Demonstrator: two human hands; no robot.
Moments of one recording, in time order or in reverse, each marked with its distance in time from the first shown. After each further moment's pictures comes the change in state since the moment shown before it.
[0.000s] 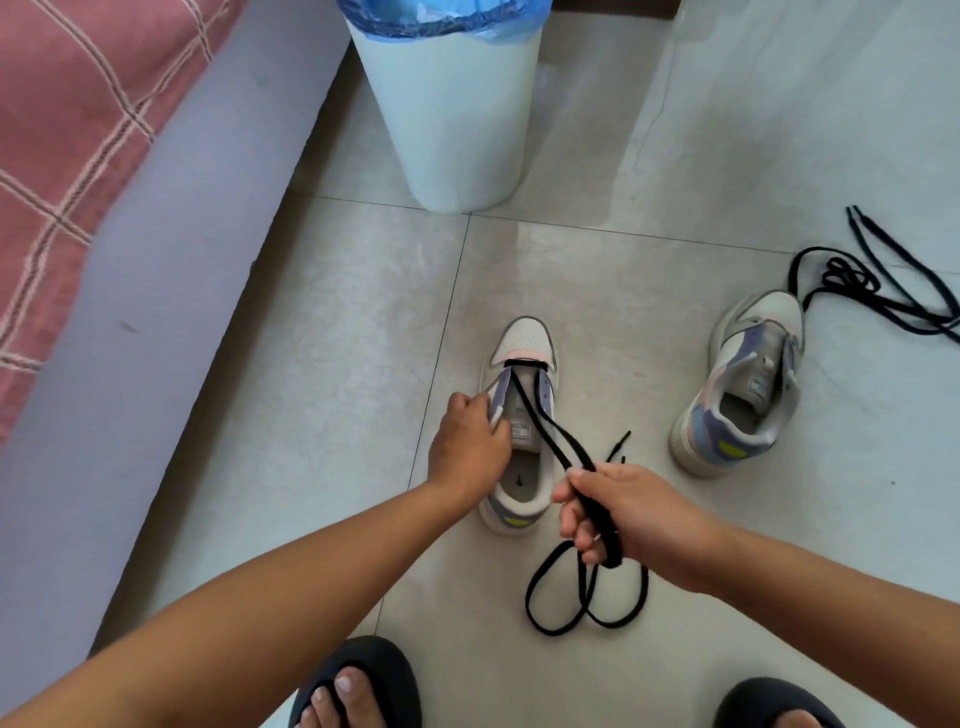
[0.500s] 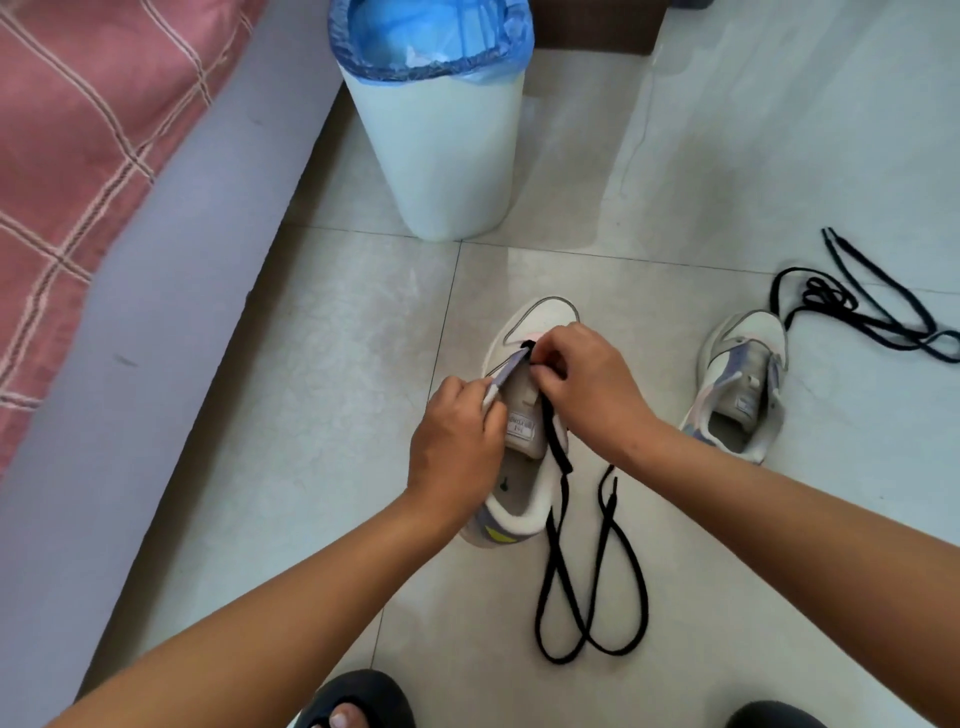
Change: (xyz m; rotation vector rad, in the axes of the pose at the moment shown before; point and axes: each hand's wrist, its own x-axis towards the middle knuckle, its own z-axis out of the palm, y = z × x) left_hand -0.024 0.033 -0.045 -0.036 0.290 0.284; right_hand 0.055 -0.082 0.003 -0.931 0.594 -0.895
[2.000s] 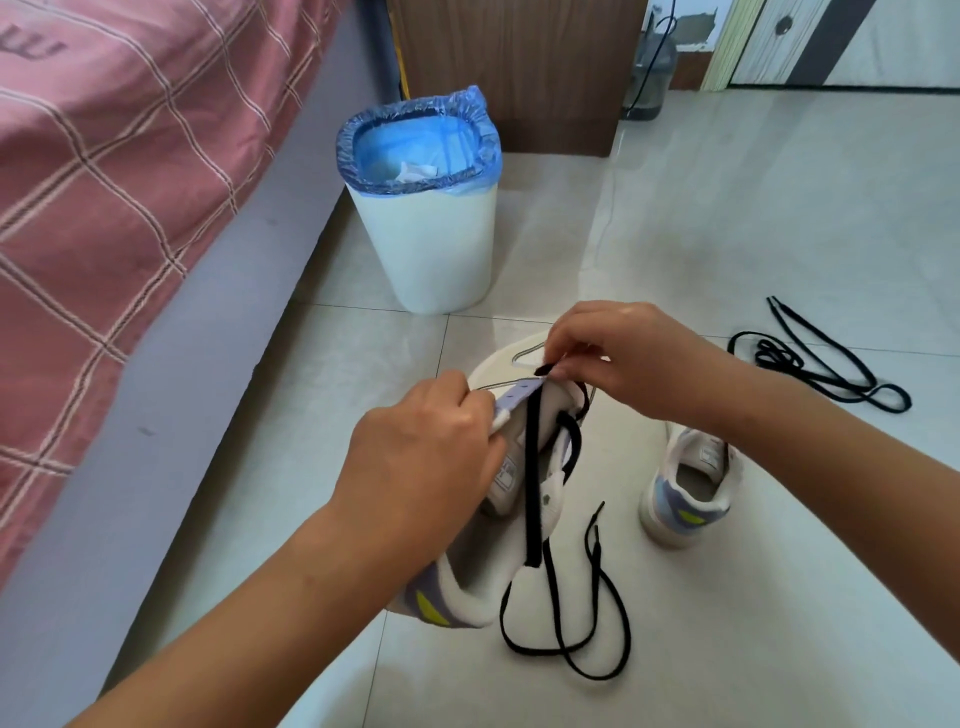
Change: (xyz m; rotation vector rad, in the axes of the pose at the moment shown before) left_hand -0.005 0.079 -0.111 0.604 0.062 0.497; right_hand 0.019 -0.031 -0.125 -0.096 -0.127 -0.443
